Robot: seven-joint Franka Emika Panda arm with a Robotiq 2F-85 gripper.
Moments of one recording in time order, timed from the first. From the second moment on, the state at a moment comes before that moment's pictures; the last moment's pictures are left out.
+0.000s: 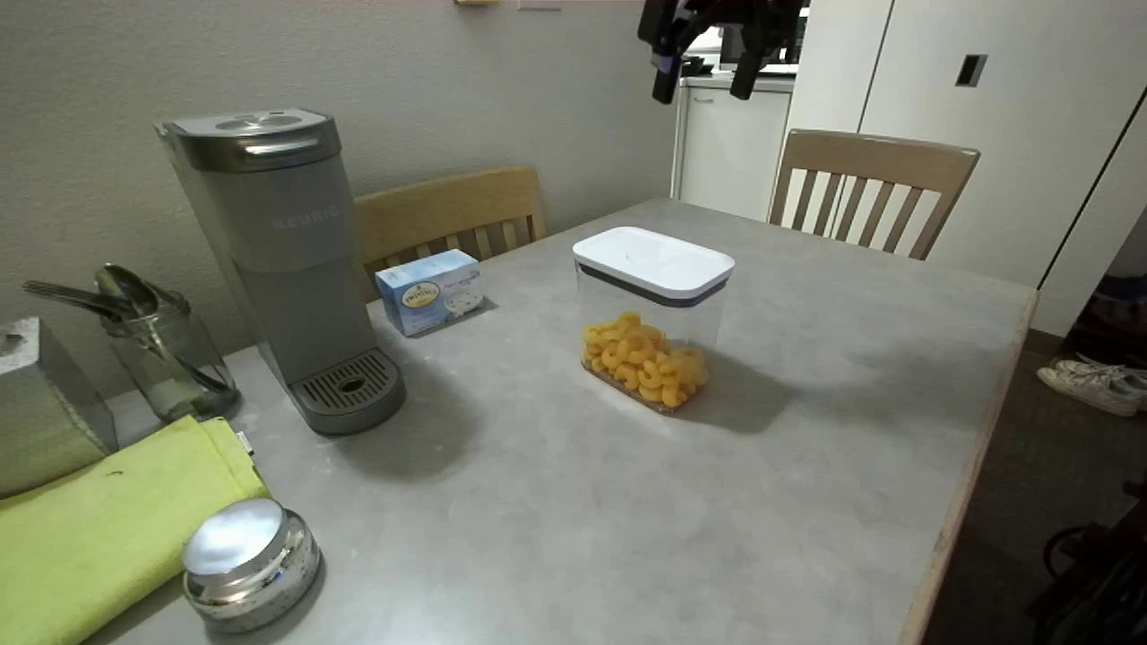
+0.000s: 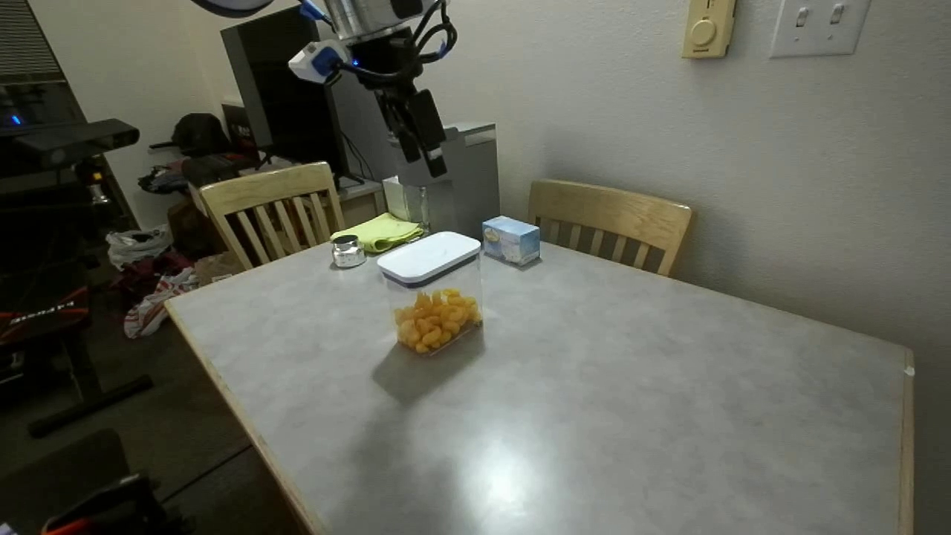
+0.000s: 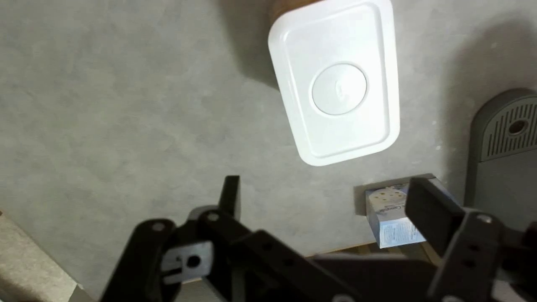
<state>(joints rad) -0.04 0.05 0.06 -2.05 -0.08 2.36 0.36</state>
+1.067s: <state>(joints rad) -0.03 0.16 0.01 -1.93 -0.03 2.35 0.17</state>
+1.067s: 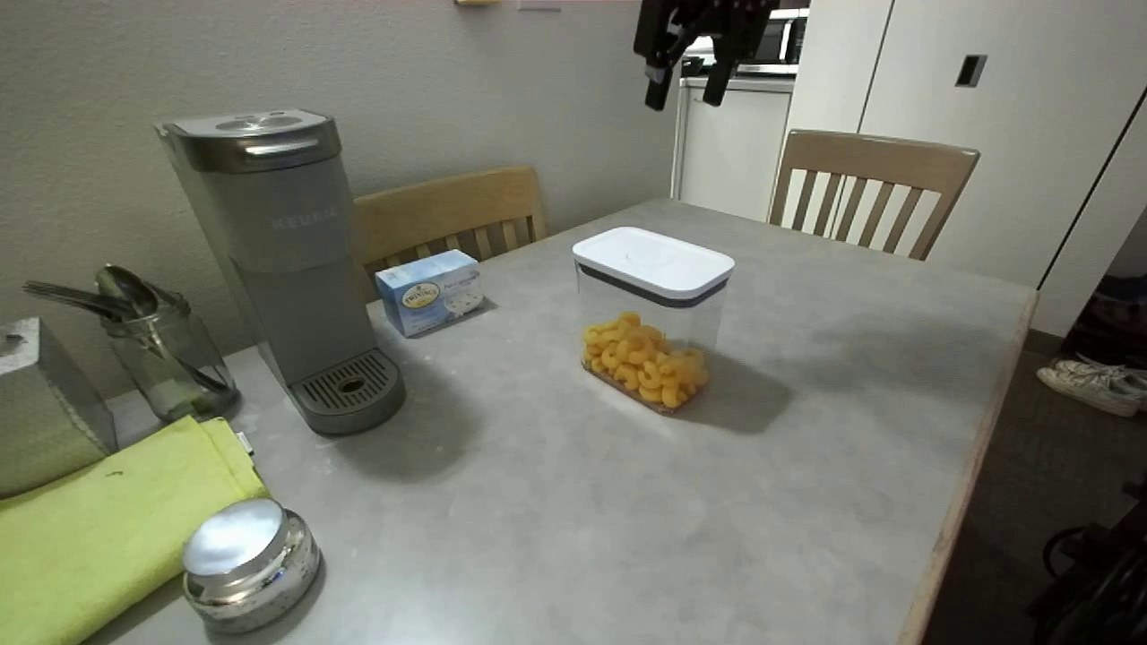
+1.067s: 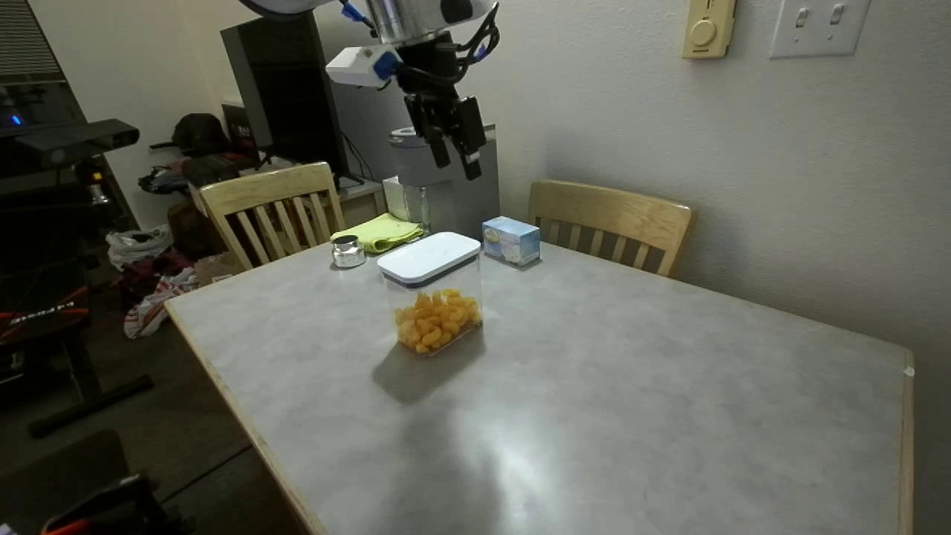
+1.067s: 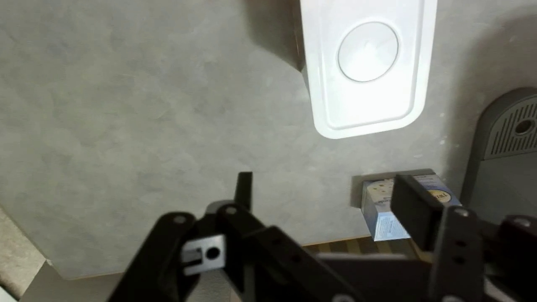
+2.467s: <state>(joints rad) -0.03 0.22 0.03 -1.90 0.17 2.31 -0.06</state>
